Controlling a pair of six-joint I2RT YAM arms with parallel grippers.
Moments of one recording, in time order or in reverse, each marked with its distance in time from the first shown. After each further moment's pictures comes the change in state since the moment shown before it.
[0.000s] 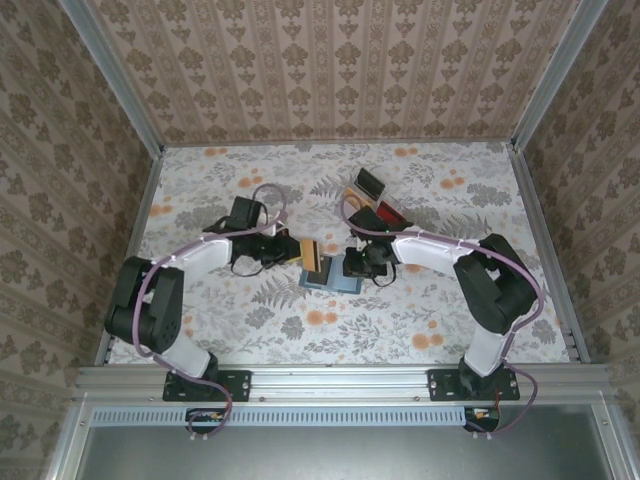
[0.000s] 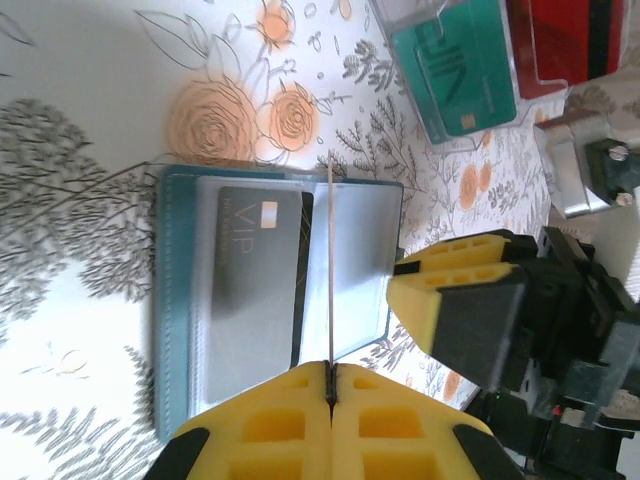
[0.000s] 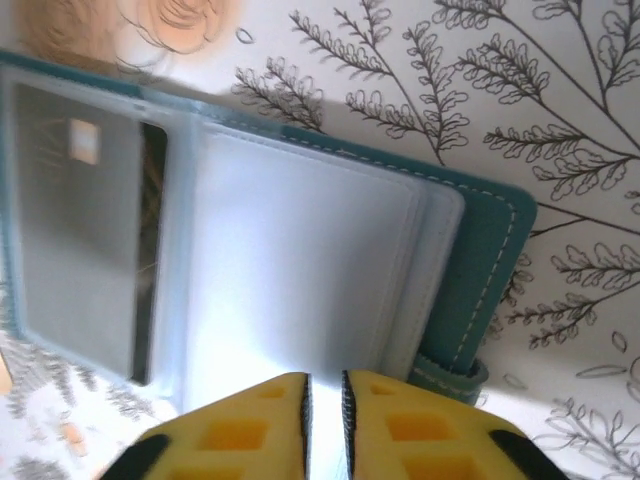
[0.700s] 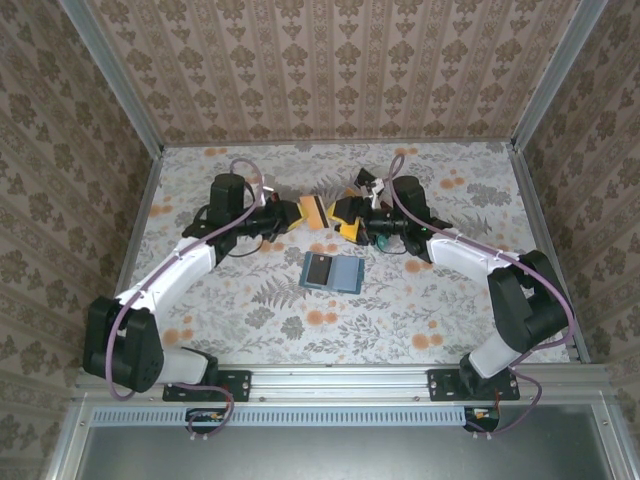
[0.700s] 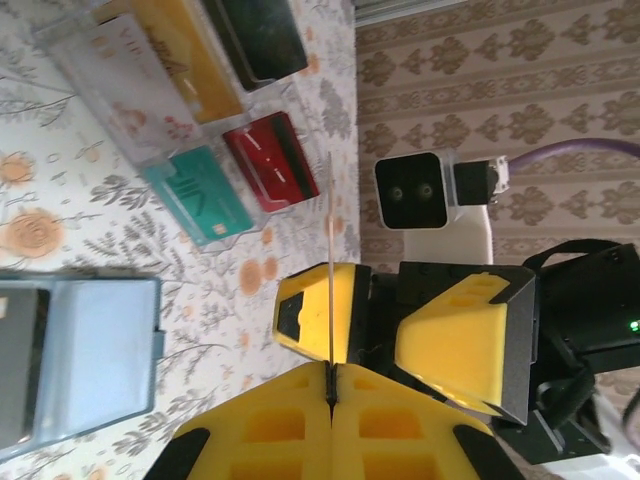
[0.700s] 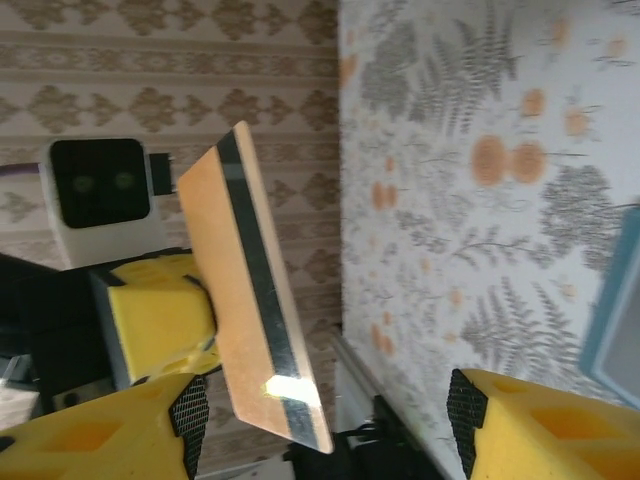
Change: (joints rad) left arm -0.018 -0.211 0.074 0.218 0.029 -0.426; right arm -0.174 -0.165 -0.138 0.787 -0.567 0.582
